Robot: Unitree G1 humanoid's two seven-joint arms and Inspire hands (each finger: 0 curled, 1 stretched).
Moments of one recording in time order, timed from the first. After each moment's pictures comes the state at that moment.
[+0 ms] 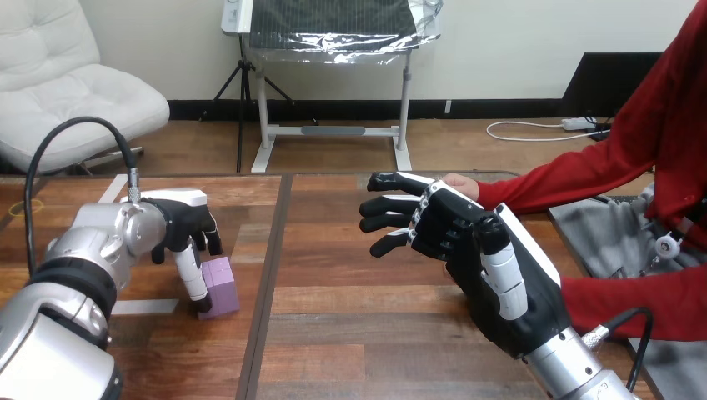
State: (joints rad) left arm -0.94 0.50 -0.57 1.25 0.73 -0.13 -0.35; right arm 0.03 -0.13 0.03 0.09 0.27 -0.41 0.60
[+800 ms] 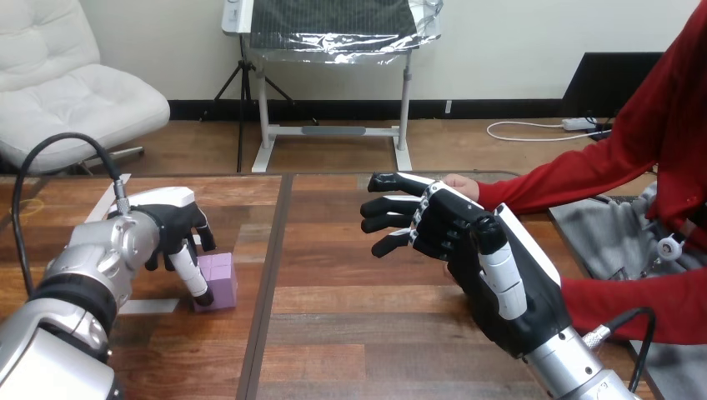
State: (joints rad) left arm -0.89 0.49 -0.53 1.24 0.68 -0.07 -0.25; right arm 0.03 -0.13 0.03 0.09 0.25 -0.41 0.58
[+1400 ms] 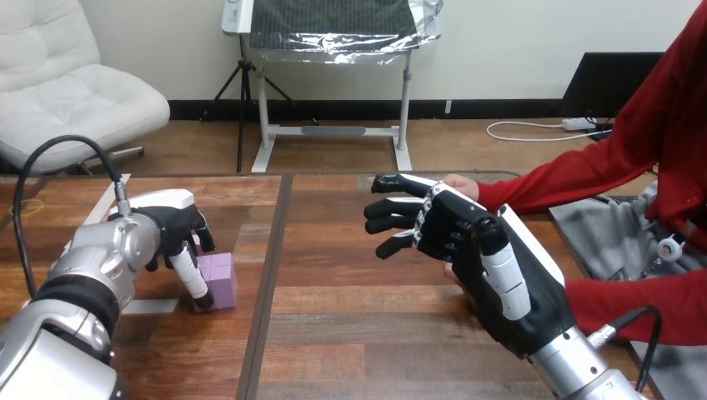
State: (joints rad) left arm -0.89 0.48 -0.54 1.24 0.69 -0.05 -0.25; right arm 0.03 -0.16 0.03 0.09 0.26 -0.41 0.58
